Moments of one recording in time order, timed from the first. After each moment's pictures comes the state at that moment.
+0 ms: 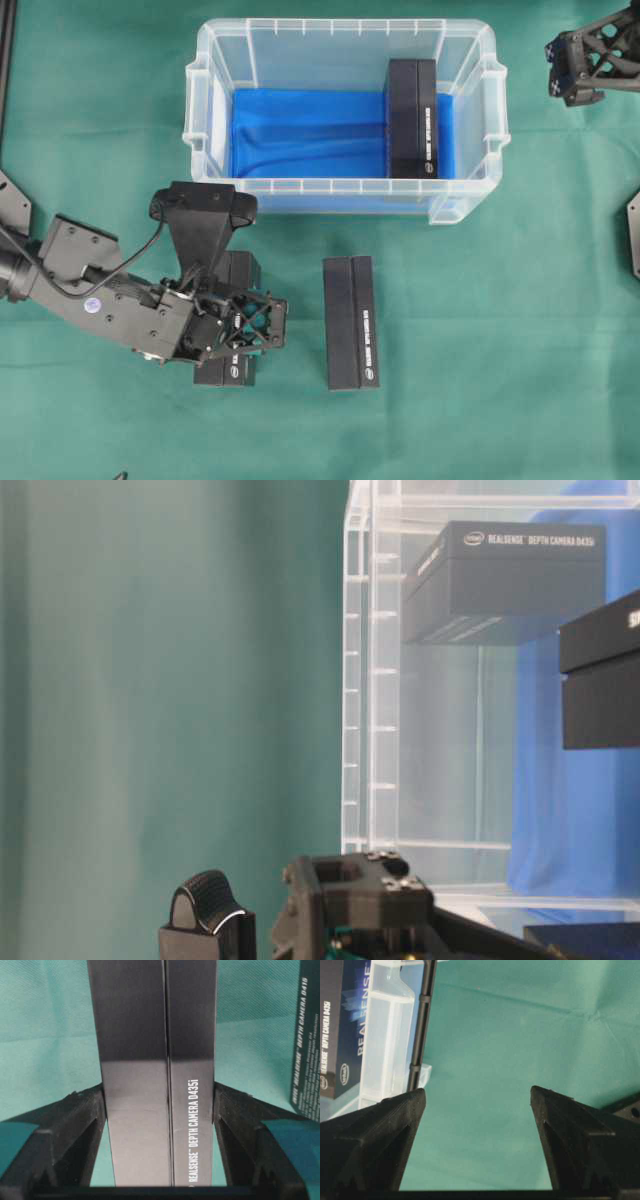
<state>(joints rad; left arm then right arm) -0.33 0.09 0.29 0.16 1.10 -1.90 -0.41 -0.54 0.53 -0.10 1.26 1.16</state>
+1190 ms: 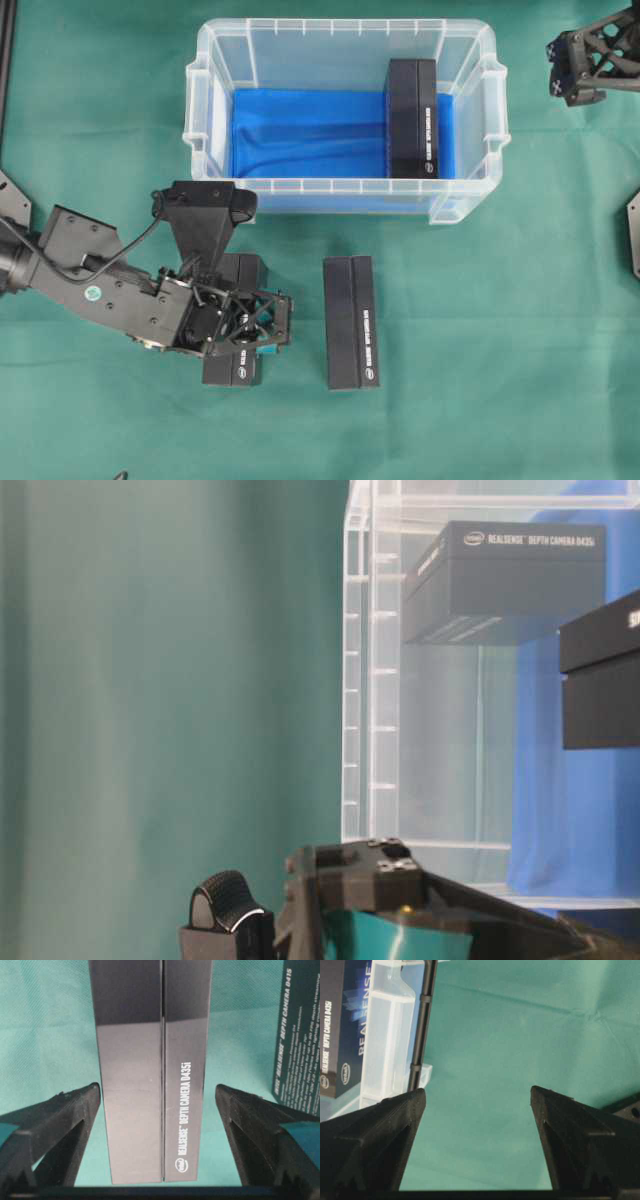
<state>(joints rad) -0.31 0.08 0.31 0.11 1.02 -1.90 -0.41 -0.54 0.53 -0.10 1.26 1.16</state>
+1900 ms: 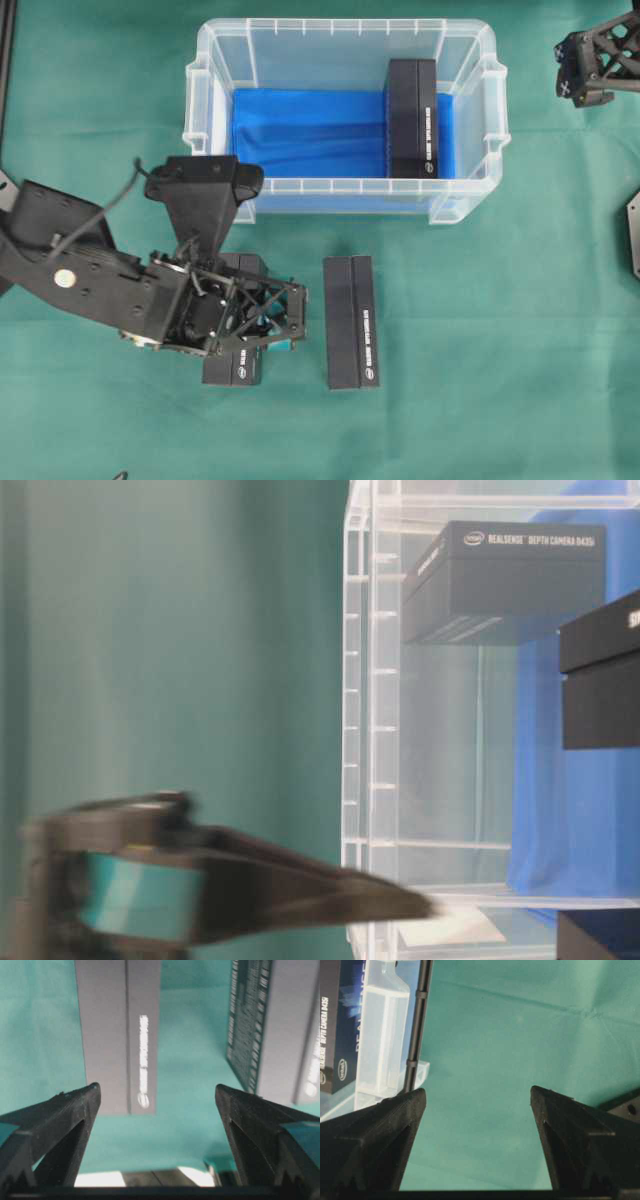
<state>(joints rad) -0.30 0.05 0.07 0.11 1.28 -1.89 -0.41 -0.56 0.54 -0.10 1.27 1.16</state>
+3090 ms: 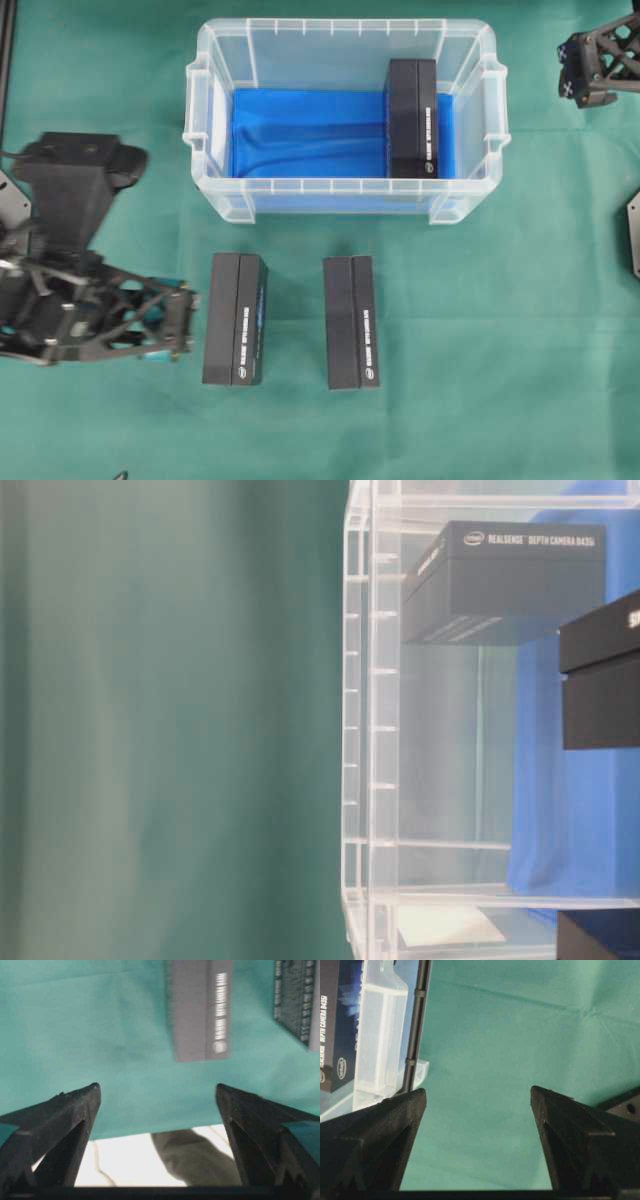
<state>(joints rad) -0.40 -0.22 0.19 0.11 1.44 -1.90 -0.41 -0.57 0.55 -0.10 1.27 1.16</state>
